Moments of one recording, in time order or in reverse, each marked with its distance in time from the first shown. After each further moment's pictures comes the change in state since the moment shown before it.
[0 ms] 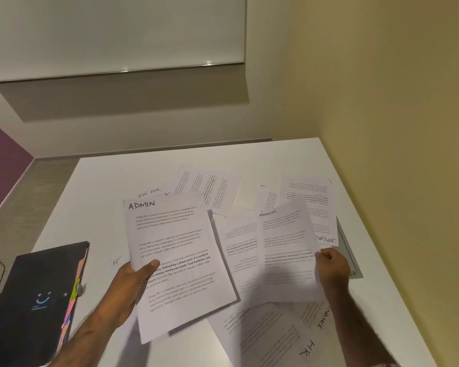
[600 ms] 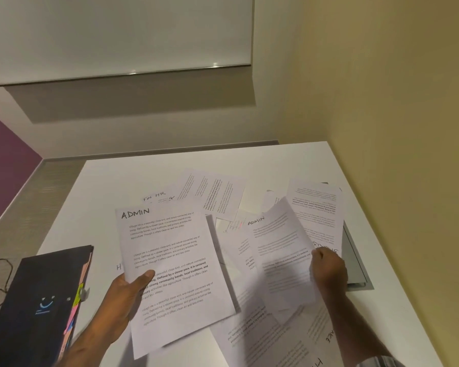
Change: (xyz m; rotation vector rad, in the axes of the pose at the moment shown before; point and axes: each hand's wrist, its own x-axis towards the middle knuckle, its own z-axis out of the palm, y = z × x) left_hand -0.008 0.006 -0.006 -0.044 0.083 -0.035; right_hand 0.027 0.010 0.039 -0.266 0.088 -0.296
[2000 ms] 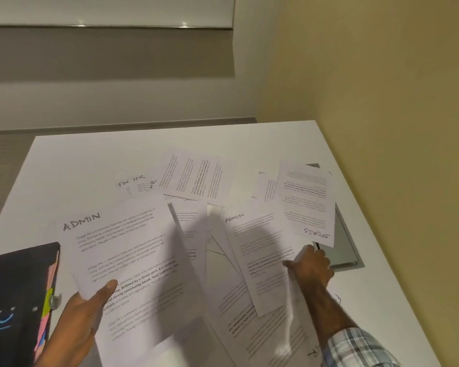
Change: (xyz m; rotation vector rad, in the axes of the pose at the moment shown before) left_hand 0.047 -0.020 -0.071 -0.097 0.006 0.015; right_hand -0.033 -0.032 0.037 -0.540 -0.306 0.352
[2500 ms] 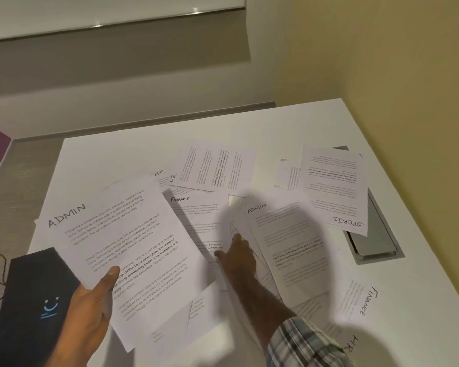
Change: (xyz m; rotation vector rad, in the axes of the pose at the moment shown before) left_hand 0.005 0.018 -0.023 -0.033 0.067 0.106; right_hand -0.119 -0.173 0.079 0.297 -0.277 -0.357
